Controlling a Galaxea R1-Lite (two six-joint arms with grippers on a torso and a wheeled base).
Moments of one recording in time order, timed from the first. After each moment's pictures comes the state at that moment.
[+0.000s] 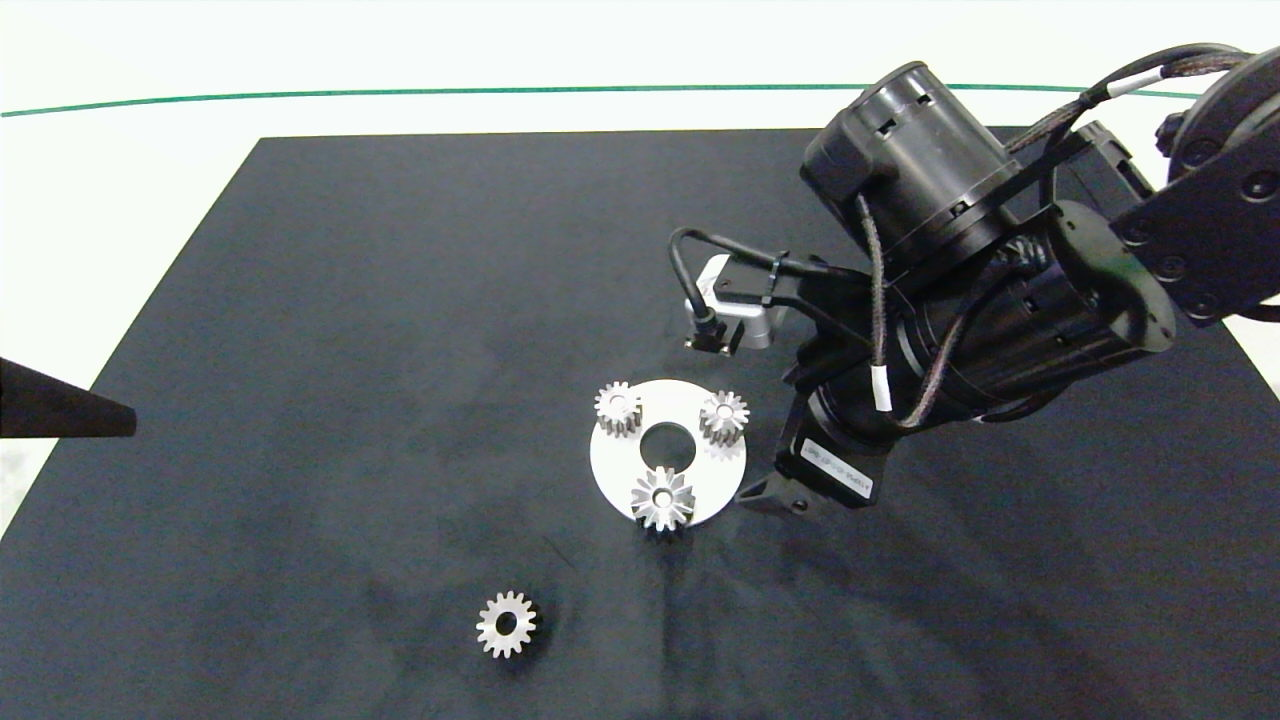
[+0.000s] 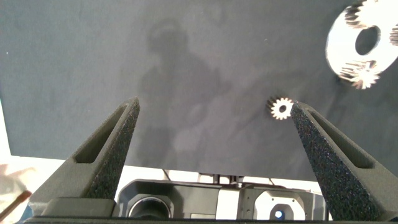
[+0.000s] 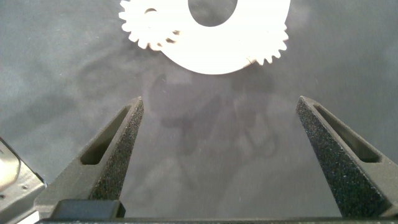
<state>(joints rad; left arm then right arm) -0.22 1.19 -1.59 1.15 0.12 -0.36 0.78 1.87 -1.86 0.88 -0.16 -0.46</state>
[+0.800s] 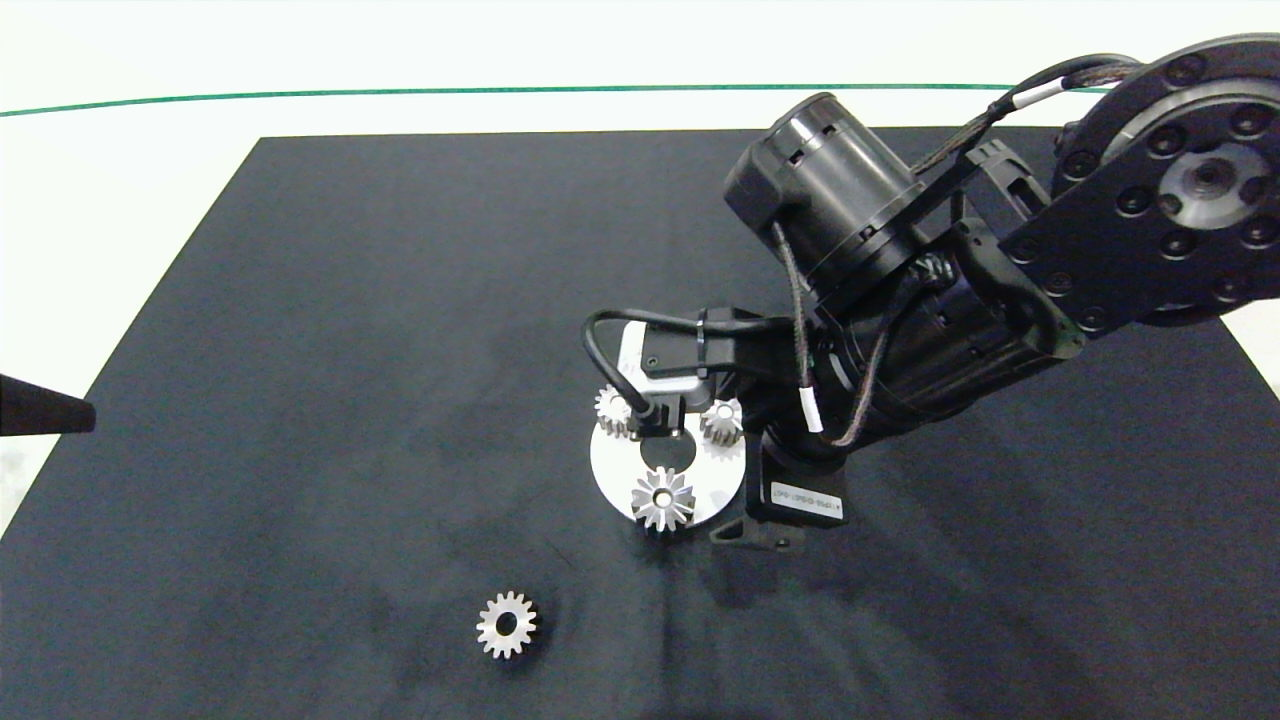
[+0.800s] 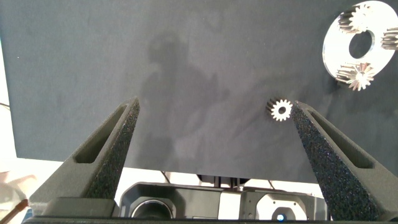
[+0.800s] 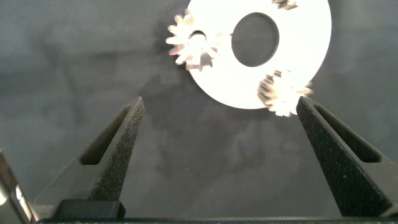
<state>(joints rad) -0.22 1.15 -1.59 1.15 0.13 -0.35 0.84 1.97 -1.98 0.96 -0.11 -0.75</state>
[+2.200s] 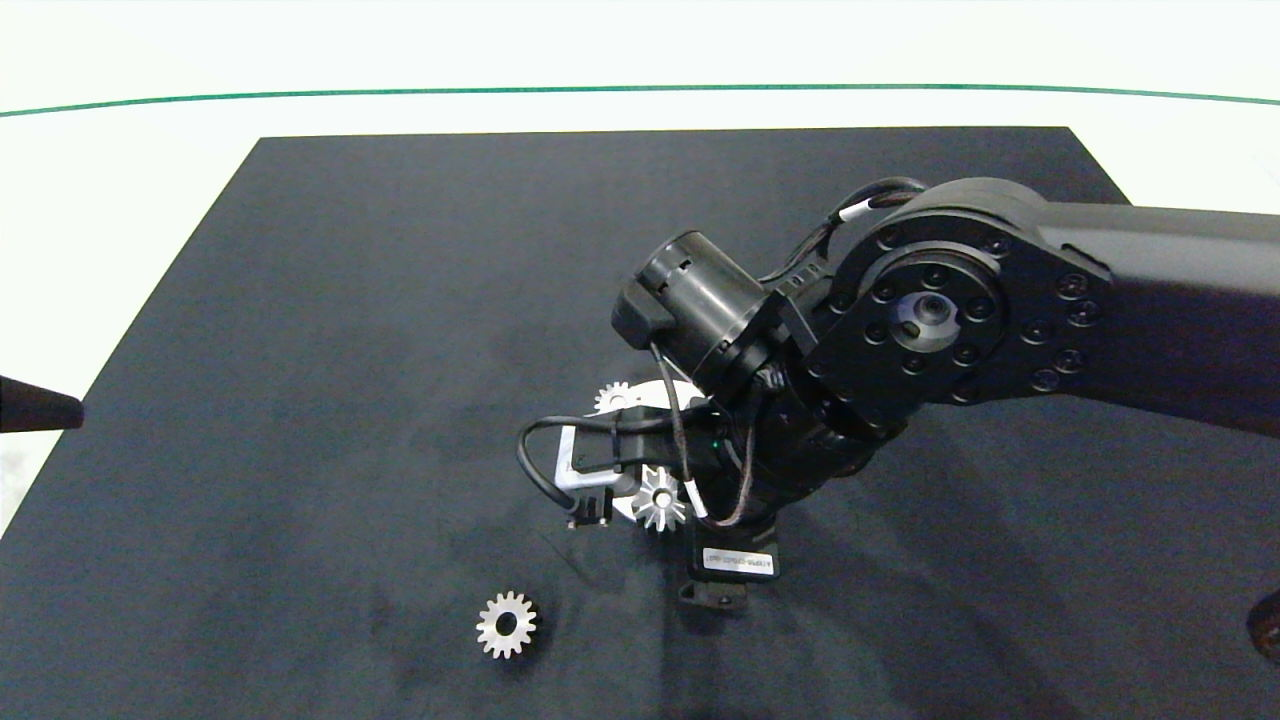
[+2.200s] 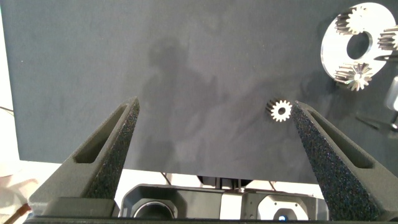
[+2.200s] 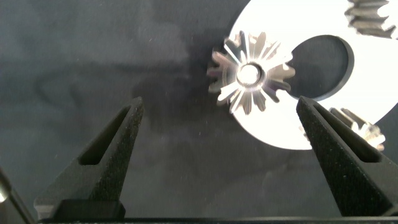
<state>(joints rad) -0.22 1.14 -1.60 1.15 0.13 -0.34 0.88 2.11 -2.00 0.97 -0.16 -0.74</state>
